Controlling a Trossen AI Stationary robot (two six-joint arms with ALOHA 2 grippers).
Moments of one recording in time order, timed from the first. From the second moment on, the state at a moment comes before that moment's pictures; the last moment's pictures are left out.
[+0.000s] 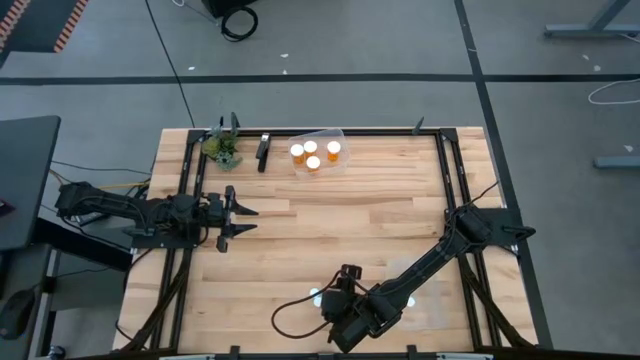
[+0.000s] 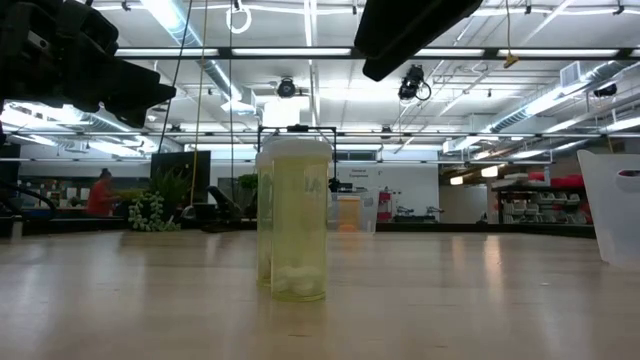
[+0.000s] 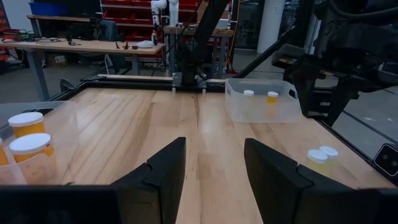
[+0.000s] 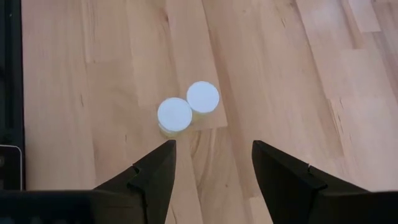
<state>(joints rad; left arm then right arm) -0.13 0.36 0.01 0.32 -0.12 -0.07 0.64 2.16 1.85 -0.94 0.53 0.71</state>
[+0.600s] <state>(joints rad) -0.13 0.36 0.01 0.32 -0.12 -0.07 0.63 2.16 1.85 -0.95 0.53 0.73</state>
